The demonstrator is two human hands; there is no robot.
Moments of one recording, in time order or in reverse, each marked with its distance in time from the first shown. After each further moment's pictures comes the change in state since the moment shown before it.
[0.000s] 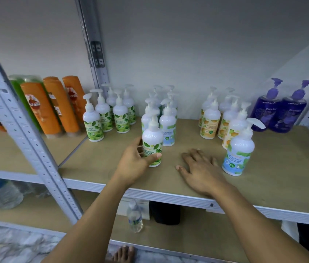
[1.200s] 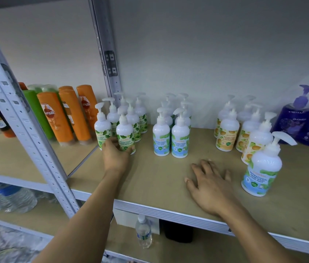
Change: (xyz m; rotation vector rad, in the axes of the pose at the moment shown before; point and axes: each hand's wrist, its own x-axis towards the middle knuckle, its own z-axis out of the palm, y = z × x) left_hand 0.075 -0.057 -0.071 0.325 0.596 -0.105; right_hand 0.012 -0.015 0.009 -0.007 0.066 0.013
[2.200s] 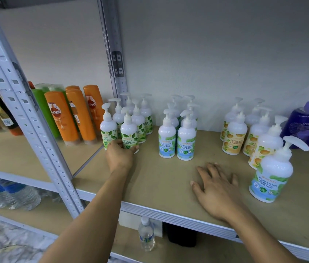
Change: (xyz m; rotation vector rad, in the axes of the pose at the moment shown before) left_hand 0.001 0.012 0.000 -0.038 0.061 -0.120; right_hand -0.001 -0.002 -0.003 -0.011 -0.030 0.019
